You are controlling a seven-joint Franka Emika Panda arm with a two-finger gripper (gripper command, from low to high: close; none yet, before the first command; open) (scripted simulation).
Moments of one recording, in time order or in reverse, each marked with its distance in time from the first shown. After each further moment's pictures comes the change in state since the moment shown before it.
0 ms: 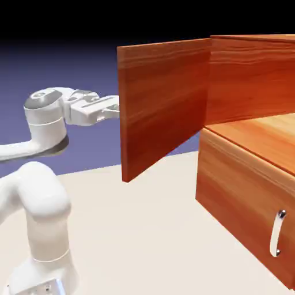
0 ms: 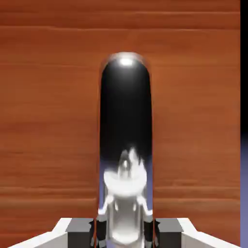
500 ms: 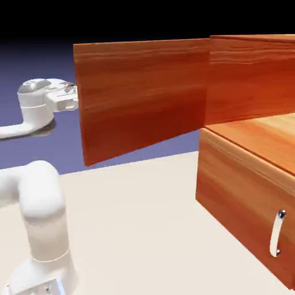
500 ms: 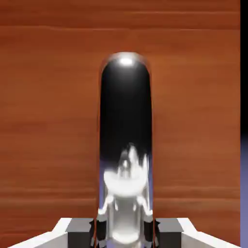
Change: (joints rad) arm -0.280 0.214 0.492 0.458 0.395 -0.474 0.029
